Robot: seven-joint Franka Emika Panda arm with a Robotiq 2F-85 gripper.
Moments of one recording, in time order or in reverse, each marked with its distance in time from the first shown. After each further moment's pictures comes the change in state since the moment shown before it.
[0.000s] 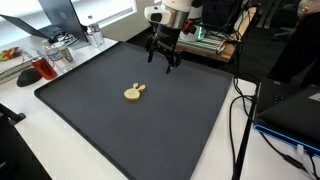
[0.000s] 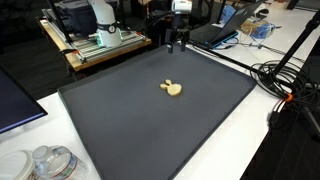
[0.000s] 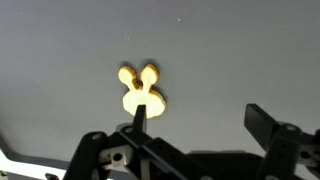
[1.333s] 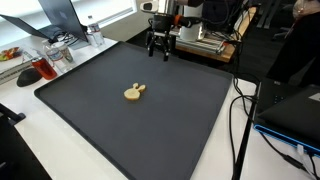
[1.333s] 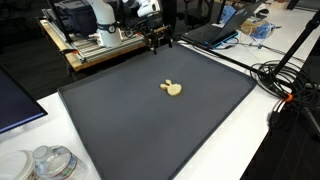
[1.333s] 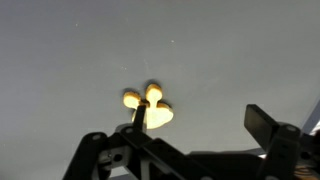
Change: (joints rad) arm -0.130 -0.157 0.009 -0.412 0.564 0.586 -0.406
